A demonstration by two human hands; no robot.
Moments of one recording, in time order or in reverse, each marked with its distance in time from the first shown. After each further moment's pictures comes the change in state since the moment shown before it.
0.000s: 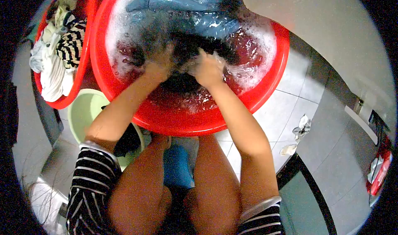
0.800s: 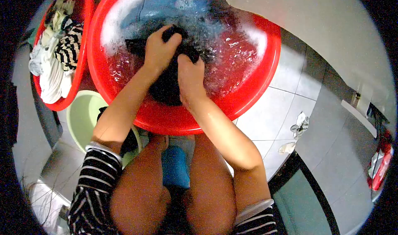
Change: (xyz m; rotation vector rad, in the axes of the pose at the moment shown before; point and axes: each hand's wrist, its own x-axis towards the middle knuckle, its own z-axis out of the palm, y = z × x) left_hand 0.014 0.011 -0.069 -1.268 0.336 -0.135; right_hand -0.037 -0.082 -0.071 1.761 0.278 0.526
